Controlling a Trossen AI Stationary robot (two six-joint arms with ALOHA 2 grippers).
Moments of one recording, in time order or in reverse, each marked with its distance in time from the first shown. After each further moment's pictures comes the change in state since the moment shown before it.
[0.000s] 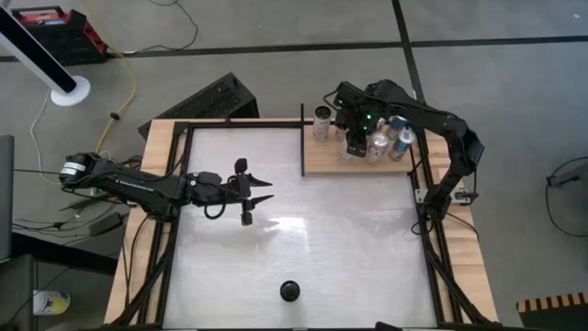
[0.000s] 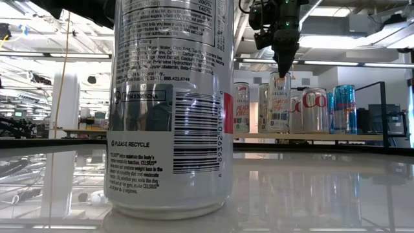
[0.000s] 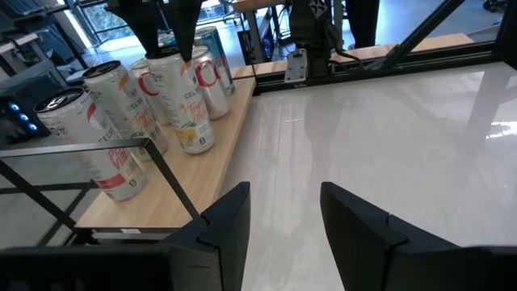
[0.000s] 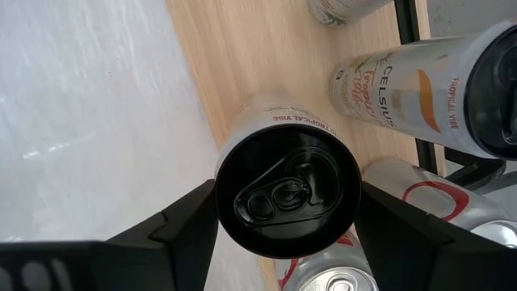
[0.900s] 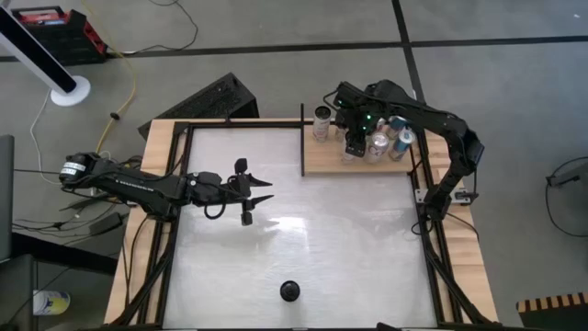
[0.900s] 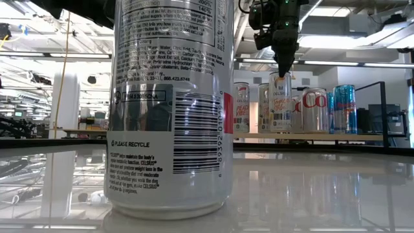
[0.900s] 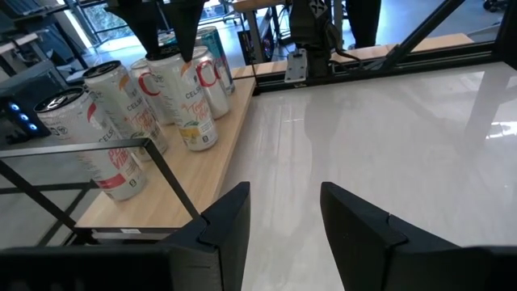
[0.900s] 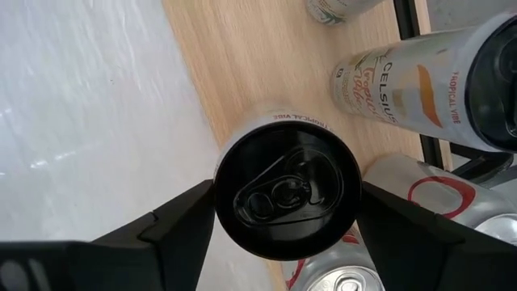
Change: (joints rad) left arm 0.000 0.000 0.000 0.000 0.000 0.000; right arm 0.003 0.000 0.000 0.000 0.000 0.039
